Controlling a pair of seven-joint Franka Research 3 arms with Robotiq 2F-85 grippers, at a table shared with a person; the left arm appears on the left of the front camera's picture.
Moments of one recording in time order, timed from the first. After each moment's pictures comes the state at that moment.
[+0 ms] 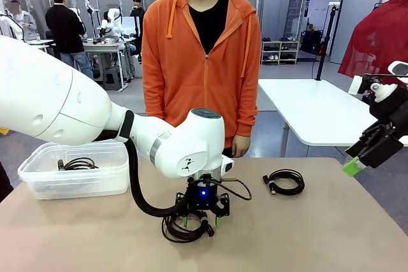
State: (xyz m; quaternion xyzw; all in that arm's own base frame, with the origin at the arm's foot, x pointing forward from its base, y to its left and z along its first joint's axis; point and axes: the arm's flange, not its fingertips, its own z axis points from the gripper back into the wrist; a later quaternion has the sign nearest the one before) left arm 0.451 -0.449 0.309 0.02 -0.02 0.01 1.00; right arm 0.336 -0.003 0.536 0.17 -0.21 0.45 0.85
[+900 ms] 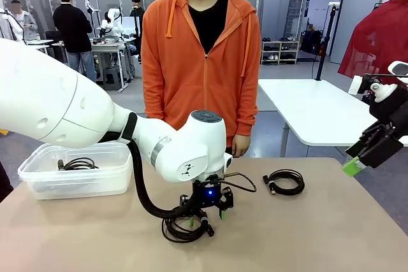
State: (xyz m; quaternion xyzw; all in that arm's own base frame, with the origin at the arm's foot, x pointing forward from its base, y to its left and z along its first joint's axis) left arm 0.456 -0.457 0.307 -0.01 -0.07 0.10 0.99; right arm 0.336 -0.003 0.536 0.17 -0.21 0.45 0.85
